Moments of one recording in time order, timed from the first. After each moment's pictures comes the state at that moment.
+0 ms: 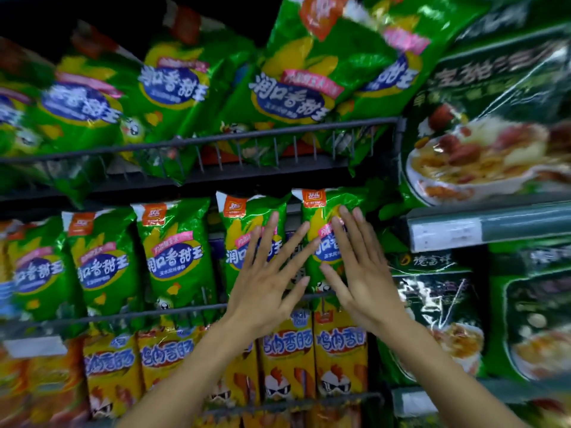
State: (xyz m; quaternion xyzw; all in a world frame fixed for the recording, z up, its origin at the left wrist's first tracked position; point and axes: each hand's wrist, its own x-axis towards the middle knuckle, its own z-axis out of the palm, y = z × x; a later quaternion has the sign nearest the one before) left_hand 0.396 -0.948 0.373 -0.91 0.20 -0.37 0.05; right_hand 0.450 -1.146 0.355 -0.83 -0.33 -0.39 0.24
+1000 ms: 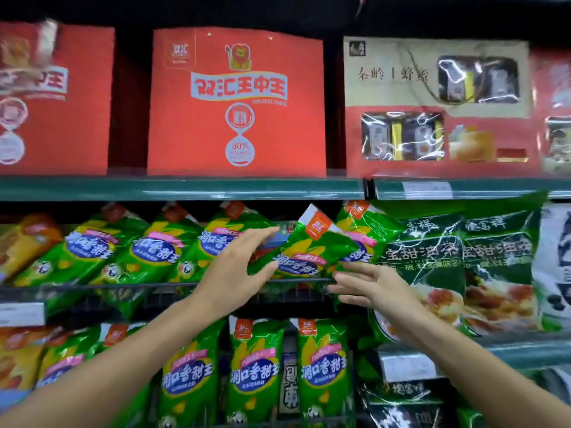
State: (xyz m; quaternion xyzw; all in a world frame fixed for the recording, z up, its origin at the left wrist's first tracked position) left_hand 0.336 -0.924 0.605 -0.84 0.24 -0.46 -0.19; right_hand 0.387 -1.197 0.578 -0.69 -0.28 -0.07 0.66
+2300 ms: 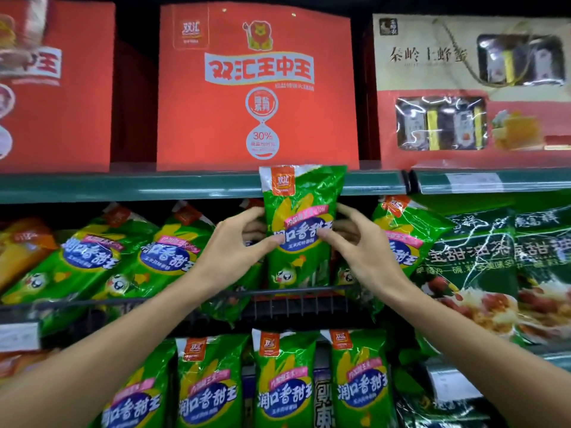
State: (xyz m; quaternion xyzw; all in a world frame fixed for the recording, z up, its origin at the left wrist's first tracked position) left_hand 0.347 -0.880 0.649 -0.81 0.24 -0.41 -0.35; right_hand 0.408 -1.103 0.630 -0.70 -0.35 -0.34 0.53
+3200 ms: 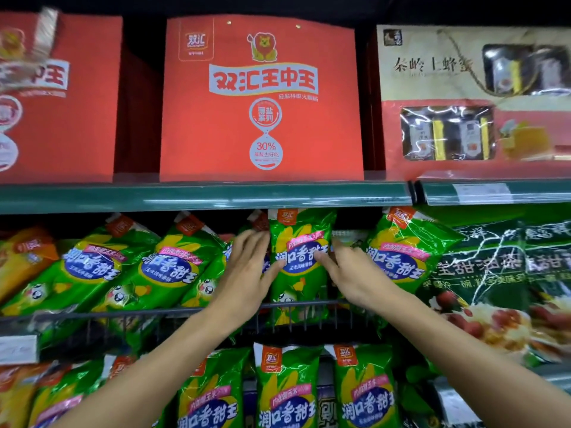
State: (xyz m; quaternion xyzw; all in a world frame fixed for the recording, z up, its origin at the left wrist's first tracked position) left_hand 0.394 -0.874 0.613 -0.87 0.13 -0.45 -0.15; right_hand 0.435 -1.087 0.632 -0.88 -0.26 -0.32 0.25
